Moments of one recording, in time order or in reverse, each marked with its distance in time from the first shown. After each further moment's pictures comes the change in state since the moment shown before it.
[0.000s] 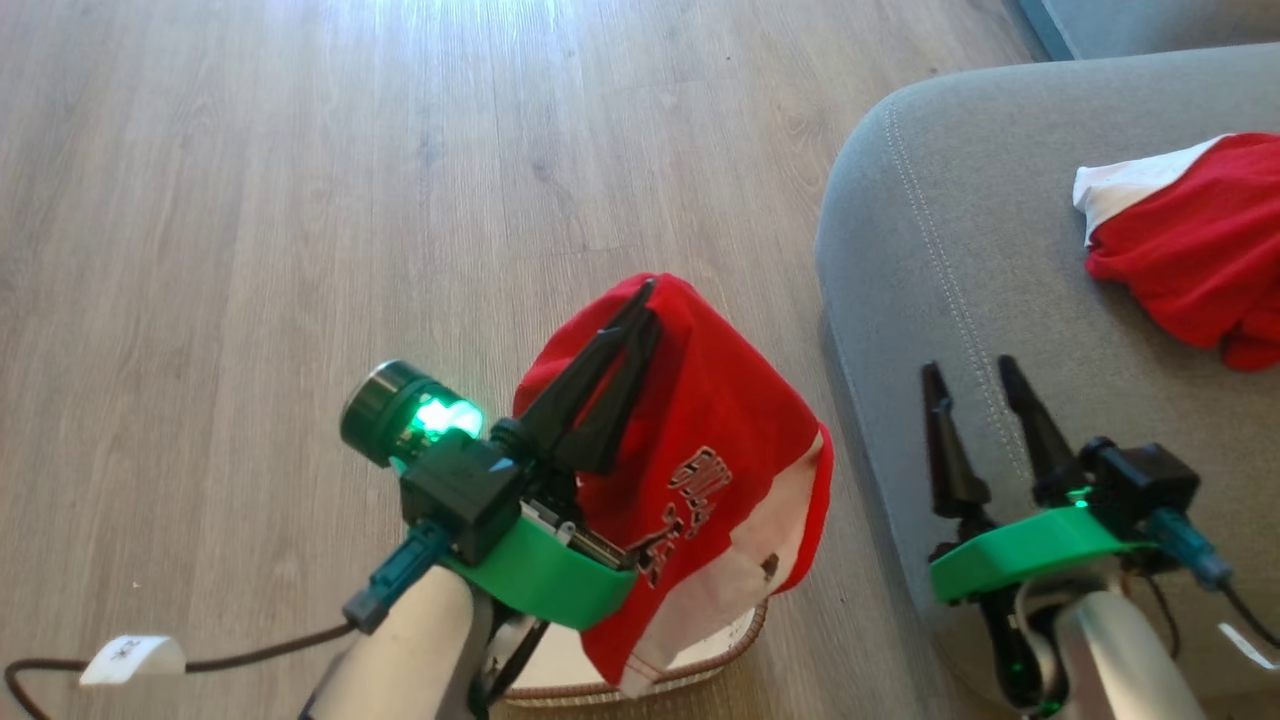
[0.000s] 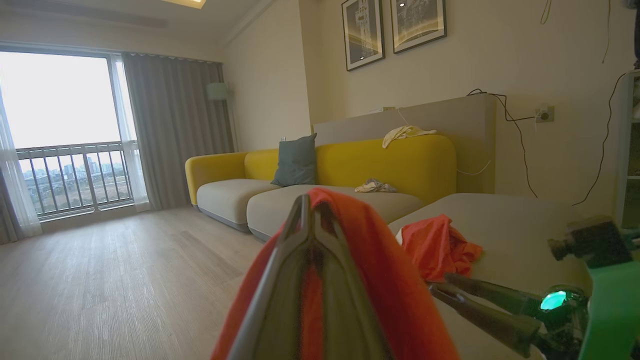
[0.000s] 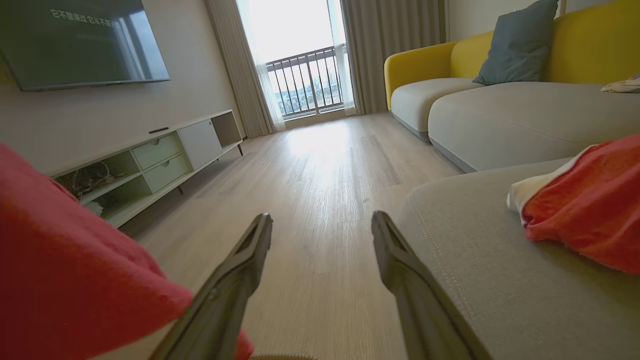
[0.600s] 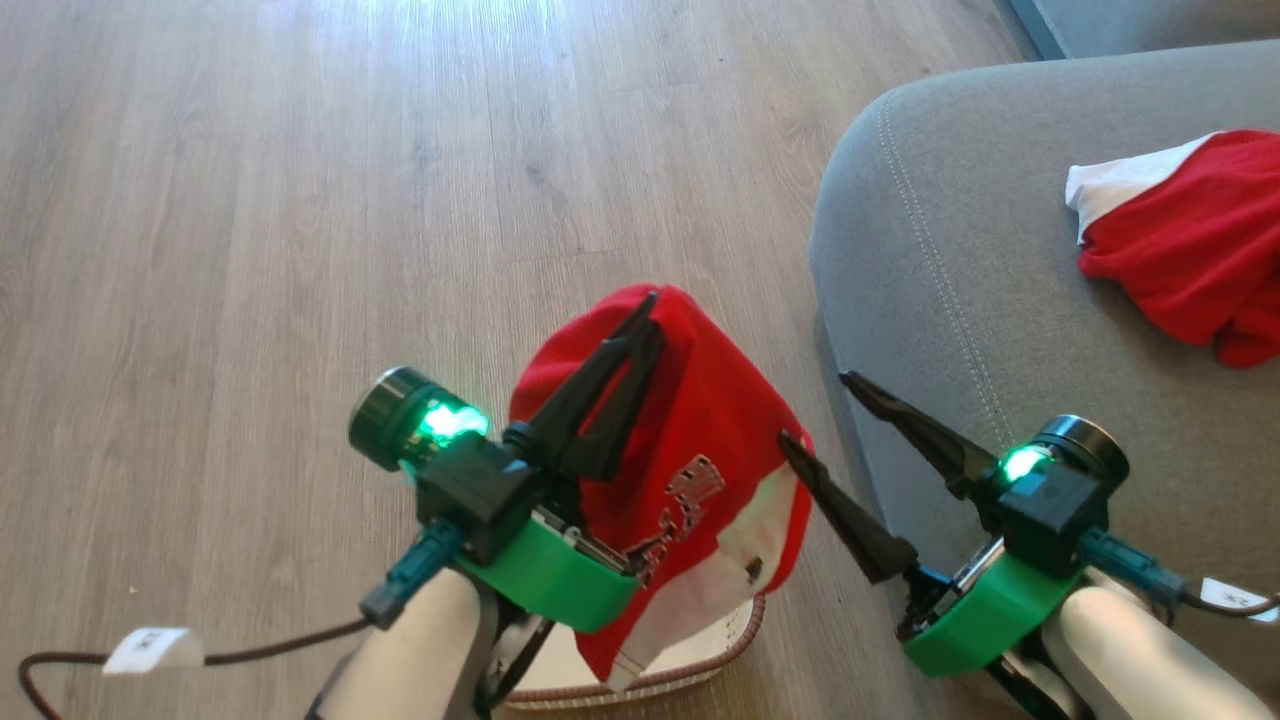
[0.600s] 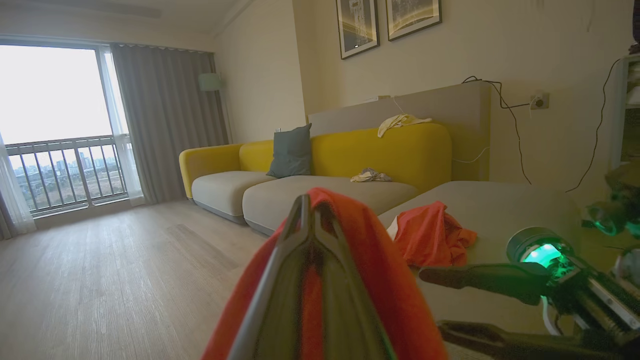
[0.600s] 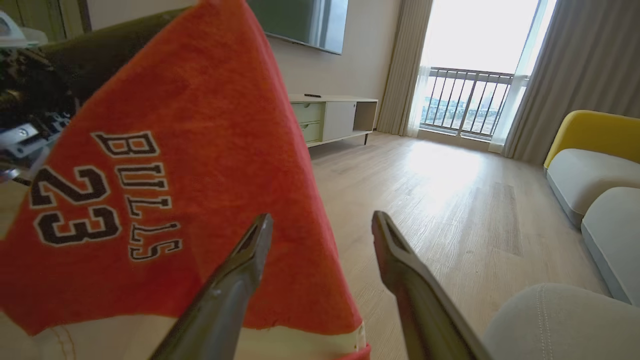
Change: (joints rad) left arm 0.000 0.000 0.001 0.034 0.013 -0.015 0.000; right arm -0.108 -0.397 0.523 -0.234 0.109 0.000 0.000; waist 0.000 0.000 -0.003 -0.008
